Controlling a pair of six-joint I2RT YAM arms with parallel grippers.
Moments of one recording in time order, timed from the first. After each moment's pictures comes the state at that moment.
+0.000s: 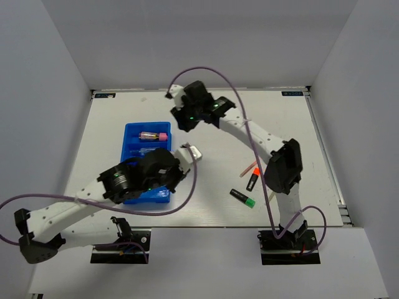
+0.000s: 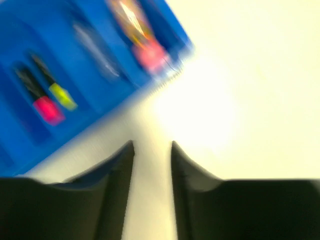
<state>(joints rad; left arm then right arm) -1.08 0.94 1.09 -0.75 -0.21 -0.04 0.84 2.08 2.06 -0.66 -0.20 -0.18</state>
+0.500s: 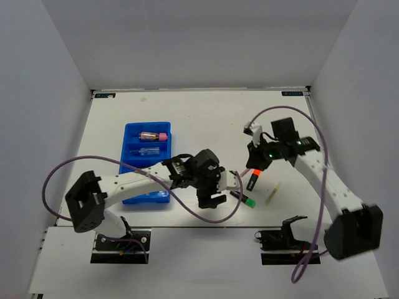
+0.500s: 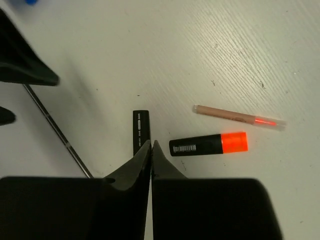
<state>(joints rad) -1.08 1.46 1.08 -0.55 0.35 0.39 0.33 1.27 1.04 -0.82 -0.57 -0.38</state>
